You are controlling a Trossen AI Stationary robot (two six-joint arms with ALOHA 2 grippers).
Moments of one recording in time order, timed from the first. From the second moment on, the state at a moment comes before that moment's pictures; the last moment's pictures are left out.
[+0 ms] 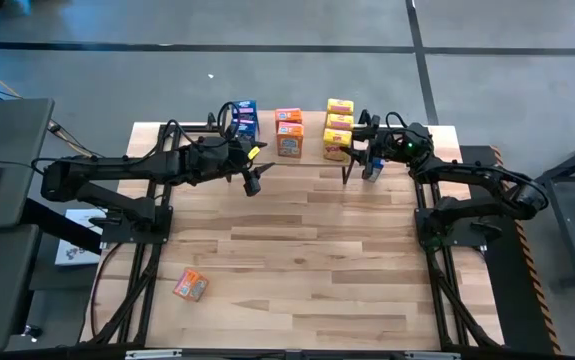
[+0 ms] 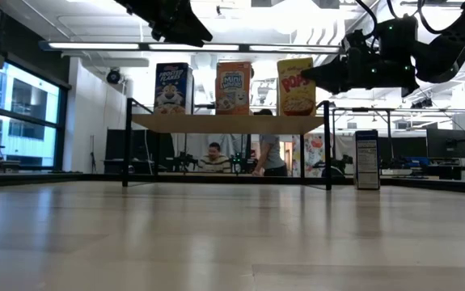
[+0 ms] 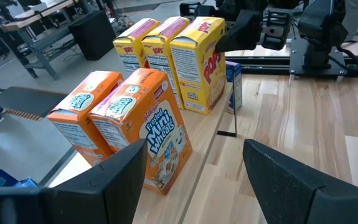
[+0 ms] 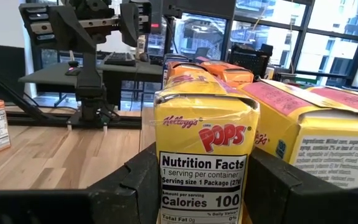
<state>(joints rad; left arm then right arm) 0.16 1.21 0.97 -0.11 -0.33 0.13 -0.79 1.22 0.39 0.90 -0.62 -0.11</state>
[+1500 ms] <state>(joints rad) 0.16 1.21 0.97 -0.11 -0.33 0.13 -0.79 1.04 0.39 0.63 -0.56 -0.07</state>
